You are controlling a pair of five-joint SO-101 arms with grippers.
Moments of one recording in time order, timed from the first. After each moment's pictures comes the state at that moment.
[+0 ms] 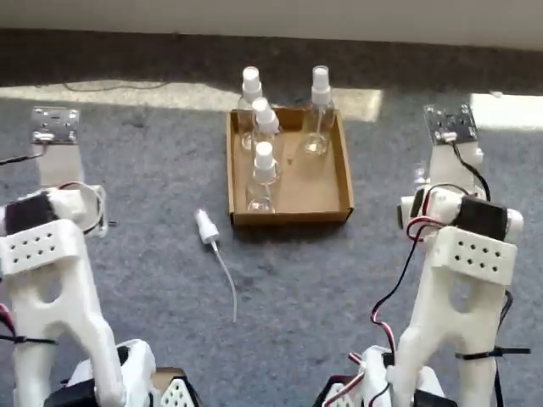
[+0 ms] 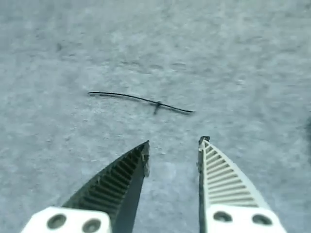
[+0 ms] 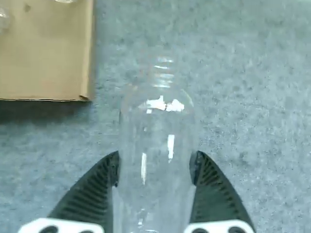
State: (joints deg) left arm -27.8 -32.0 34.9 67.6 -11.4; right arm 12.7 -33.7 28.4 72.5 23.9
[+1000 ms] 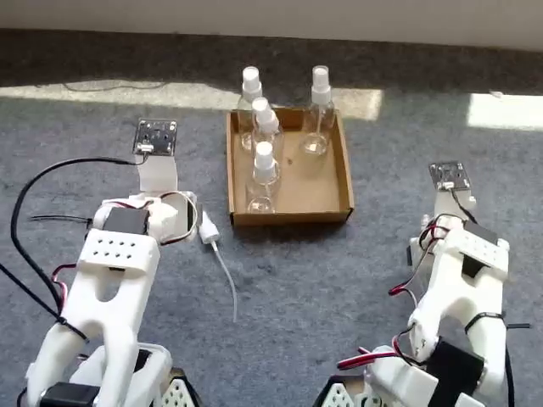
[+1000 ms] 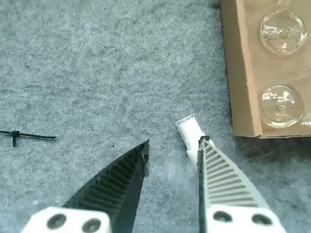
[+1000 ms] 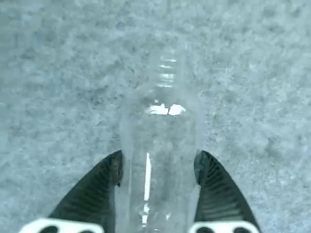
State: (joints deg) left arm -0.5 -32.0 49.4 50.3 9.6; right arm 22.9 -14.8 46.5 46.7 34.0
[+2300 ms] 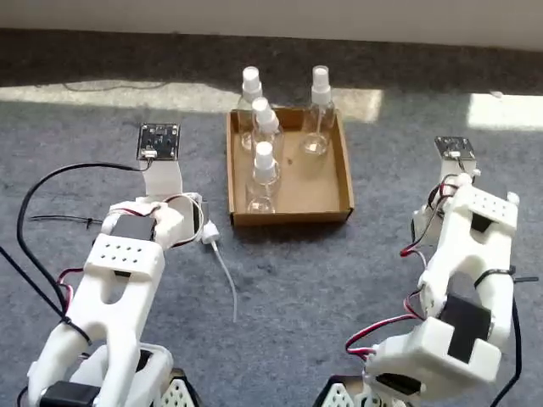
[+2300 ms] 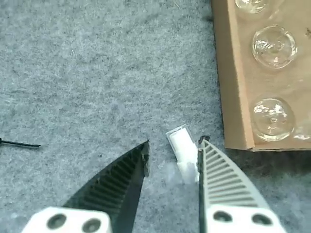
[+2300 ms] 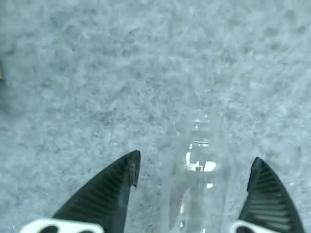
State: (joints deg) left arm 1.0 -32.0 53.9 42.2 12.6; right arm 20.3 2.4 20.8 64.2 28.2
